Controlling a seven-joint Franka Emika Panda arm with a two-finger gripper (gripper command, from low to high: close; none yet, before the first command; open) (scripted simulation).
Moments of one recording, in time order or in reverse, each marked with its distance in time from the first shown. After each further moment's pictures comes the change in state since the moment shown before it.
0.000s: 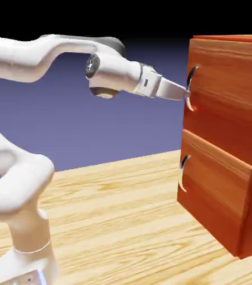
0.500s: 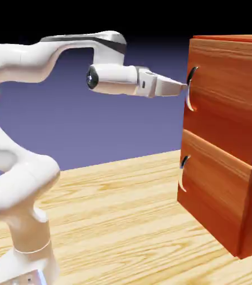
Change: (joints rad) arm -0.246 -0.073 0.260 0.141 0.652 -0.022 -0.465
